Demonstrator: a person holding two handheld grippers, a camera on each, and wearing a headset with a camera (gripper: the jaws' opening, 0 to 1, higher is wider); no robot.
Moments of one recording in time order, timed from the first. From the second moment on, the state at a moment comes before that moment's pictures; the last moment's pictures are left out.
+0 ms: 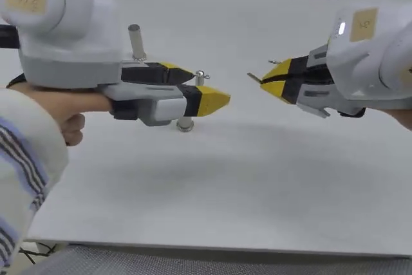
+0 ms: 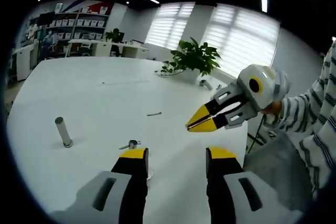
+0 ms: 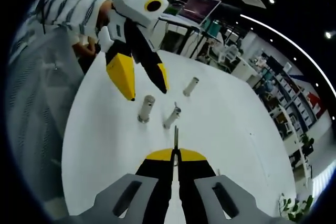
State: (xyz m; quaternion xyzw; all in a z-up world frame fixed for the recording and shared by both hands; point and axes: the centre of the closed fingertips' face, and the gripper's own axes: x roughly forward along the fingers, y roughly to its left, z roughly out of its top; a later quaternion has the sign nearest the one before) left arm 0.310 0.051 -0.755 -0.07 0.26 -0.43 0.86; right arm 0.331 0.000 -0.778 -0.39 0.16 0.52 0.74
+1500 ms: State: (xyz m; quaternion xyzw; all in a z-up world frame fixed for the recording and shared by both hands) left arm 0.301 0.024 -0.765 -0.19 0.34 -0.44 0.81; right arm 0.306 0.024 -0.775 -0.40 0.12 0.54 0.73
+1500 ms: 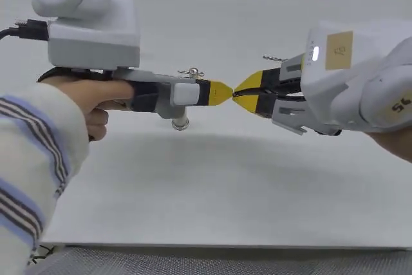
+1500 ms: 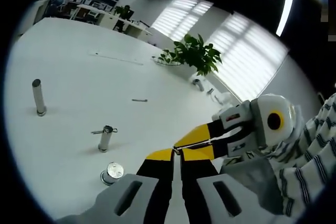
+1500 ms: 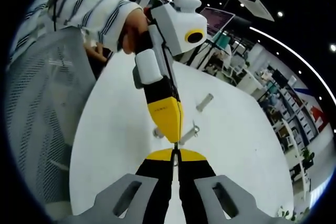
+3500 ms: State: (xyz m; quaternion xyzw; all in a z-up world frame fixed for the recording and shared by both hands) left arm 0.255 0.031 -0.752 0.02 0.23 -0.61 0.76; right arm 0.251 0.028 -0.776 -0.12 0.24 0.68 0.68
